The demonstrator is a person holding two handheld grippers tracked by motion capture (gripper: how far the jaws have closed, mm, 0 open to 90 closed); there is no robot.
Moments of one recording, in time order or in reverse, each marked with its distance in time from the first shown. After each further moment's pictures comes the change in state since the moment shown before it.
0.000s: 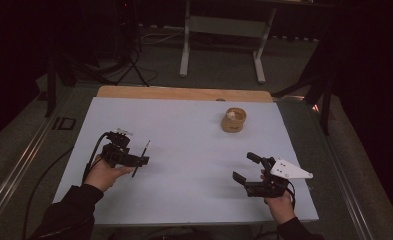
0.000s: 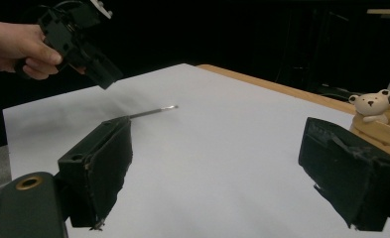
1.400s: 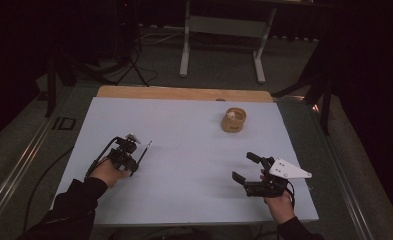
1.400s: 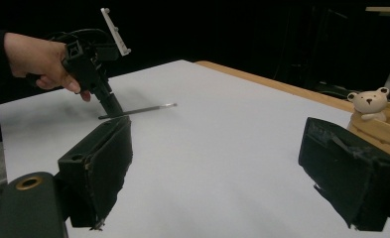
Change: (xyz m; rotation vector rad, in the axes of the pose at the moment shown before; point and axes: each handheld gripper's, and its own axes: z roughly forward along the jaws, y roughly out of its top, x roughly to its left) left arm 0.015 -0.003 0.051 0.324 0.091 0.055; right arm 0.000 0.000 0.002 0.014 -0.009 -0.011
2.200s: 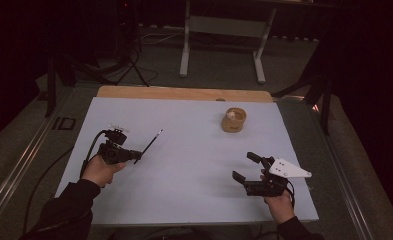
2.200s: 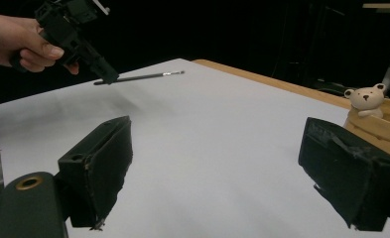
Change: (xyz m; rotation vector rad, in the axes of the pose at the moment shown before) left arm 0.004 -0.013 -0.050 -0.366 -0.248 -0.058; right arm -0.001 0.000 0.001 0.006 -0.009 0.009
